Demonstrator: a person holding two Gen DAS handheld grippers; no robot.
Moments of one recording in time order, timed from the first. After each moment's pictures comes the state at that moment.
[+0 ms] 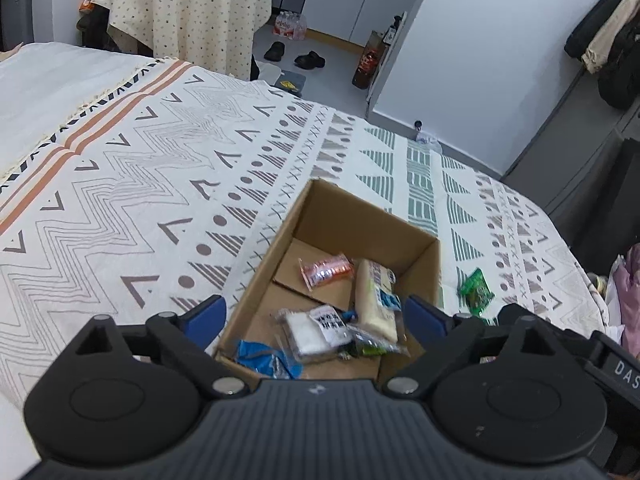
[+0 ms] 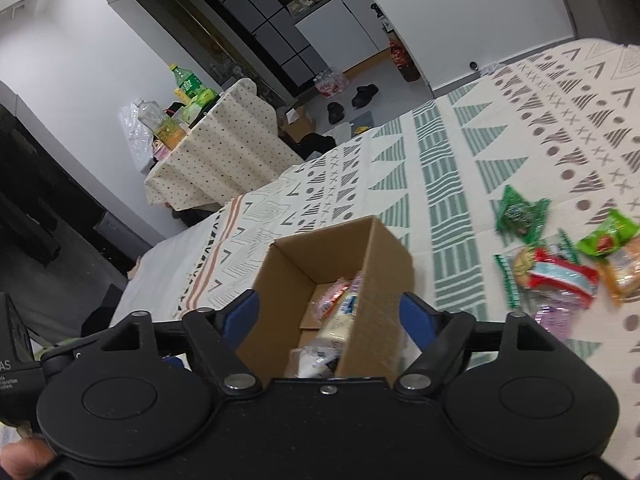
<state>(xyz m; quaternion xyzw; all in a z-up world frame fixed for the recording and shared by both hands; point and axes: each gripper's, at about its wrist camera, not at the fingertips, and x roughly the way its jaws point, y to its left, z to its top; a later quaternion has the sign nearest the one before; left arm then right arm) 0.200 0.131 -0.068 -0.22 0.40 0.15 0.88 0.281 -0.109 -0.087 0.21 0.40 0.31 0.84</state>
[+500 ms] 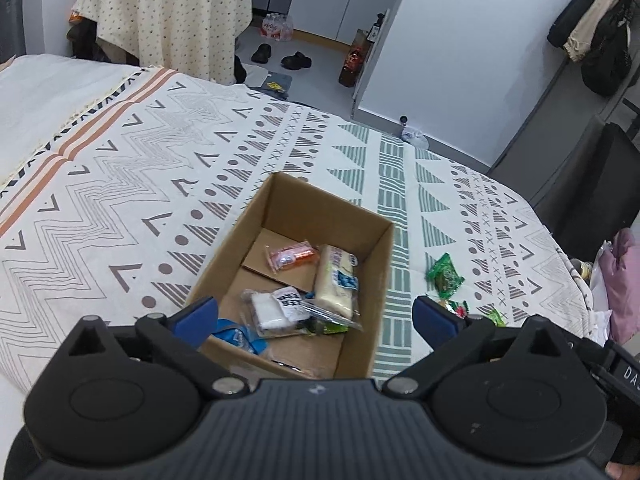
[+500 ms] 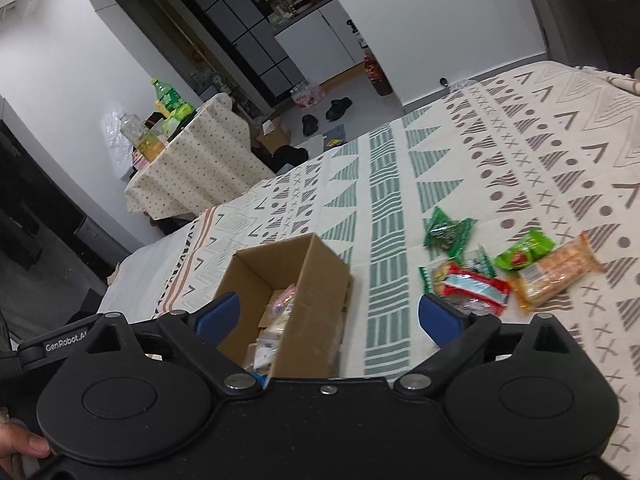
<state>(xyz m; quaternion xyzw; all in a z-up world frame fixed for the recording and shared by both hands) 0.191 0.085 -0.043 -0.20 0.40 0.14 0.88 0.274 -0.174 -0.074 0.20 0.39 0.27 0.86</state>
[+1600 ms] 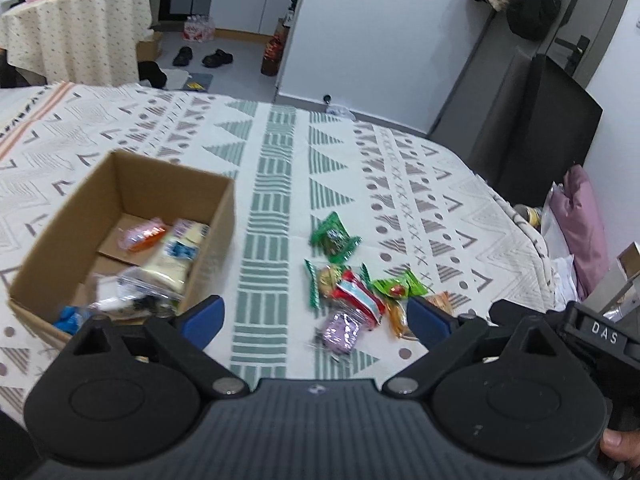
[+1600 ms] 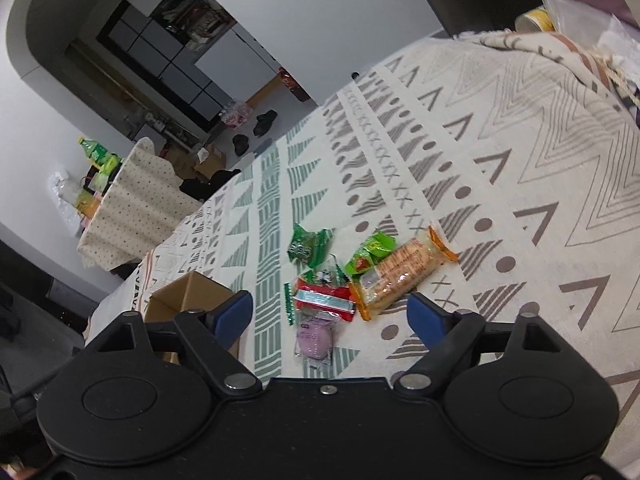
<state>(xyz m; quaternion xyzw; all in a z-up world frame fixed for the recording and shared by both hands) 0.237 -0.041 -0.077 -0.16 0.41 0.05 0.90 0.303 -0.298 -0.121 0.27 0.43 0.19 0.84</state>
